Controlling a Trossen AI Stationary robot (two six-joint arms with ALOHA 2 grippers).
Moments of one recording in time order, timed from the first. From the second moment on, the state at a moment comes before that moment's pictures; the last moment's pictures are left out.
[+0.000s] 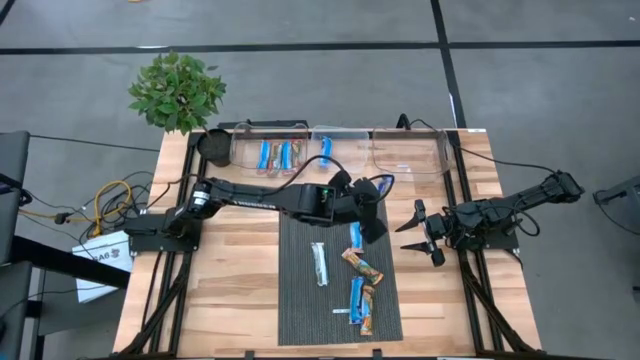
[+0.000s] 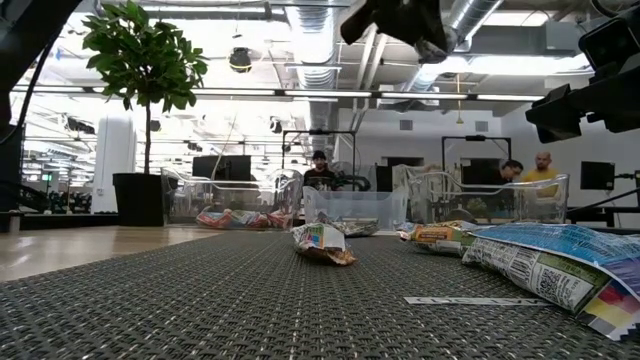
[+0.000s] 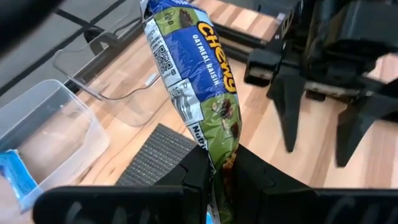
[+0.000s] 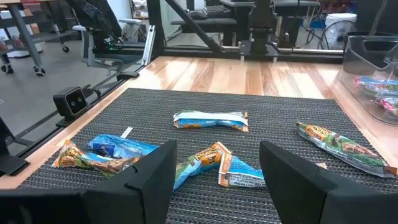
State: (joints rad) left arm -0.11 2.18 2.21 -0.77 -0.50 -0.43; right arm 0.32 0.24 0.01 0.03 0.08 0.00
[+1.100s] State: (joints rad) left arm 0.36 2.18 2.20 -1.05 -0.48 -0.46; right arm 0.32 0.24 0.01 0.03 0.08 0.00
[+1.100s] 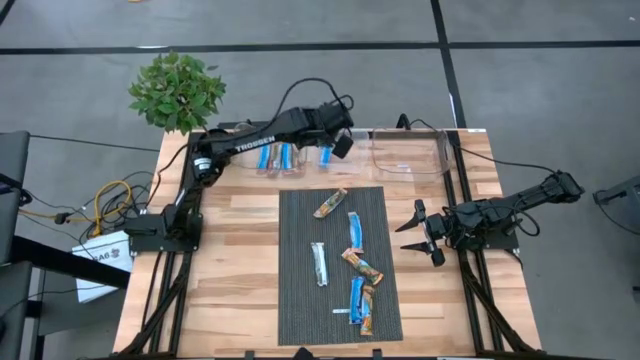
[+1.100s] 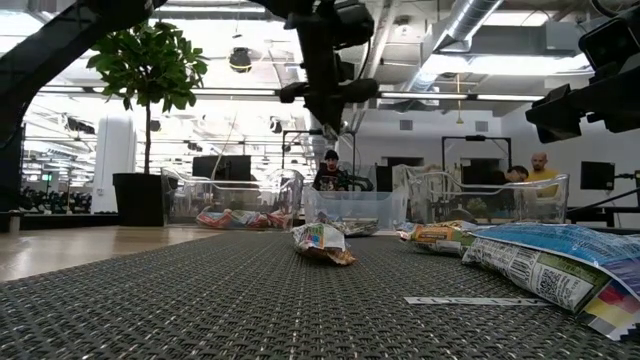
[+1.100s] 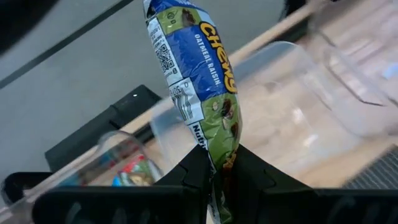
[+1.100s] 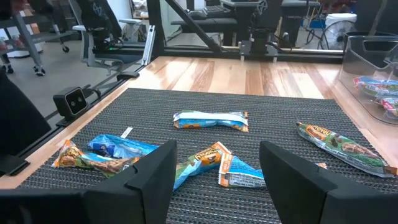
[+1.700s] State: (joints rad) left arm 0.39 2.30 2.20 -0.91 -0.35 -0.45; right arm 0.32 0.24 0.01 0.03 0.08 0.00
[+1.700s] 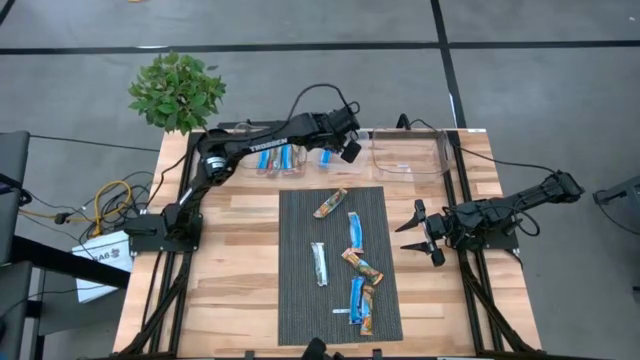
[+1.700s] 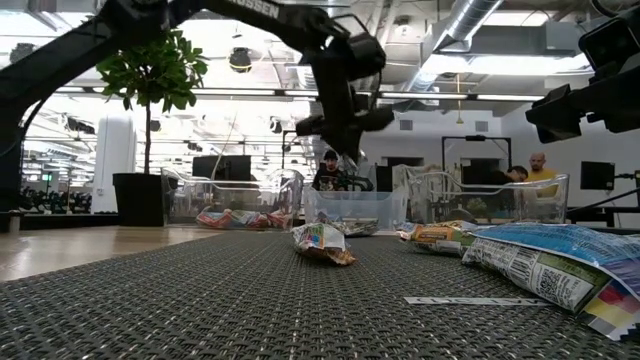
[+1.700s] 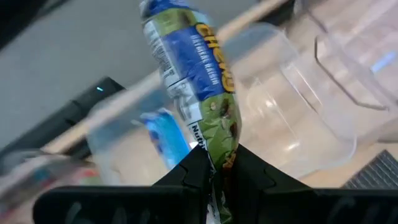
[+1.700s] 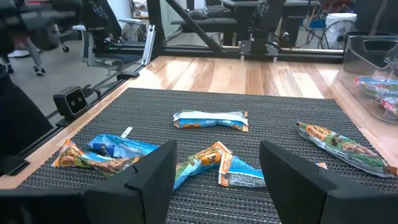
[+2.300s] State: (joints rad) left arm 0.40 2.38 2.20 -0.90 -0.31 -0.47; right arm 0.32 0.24 0.01 0.03 0.08 0.00
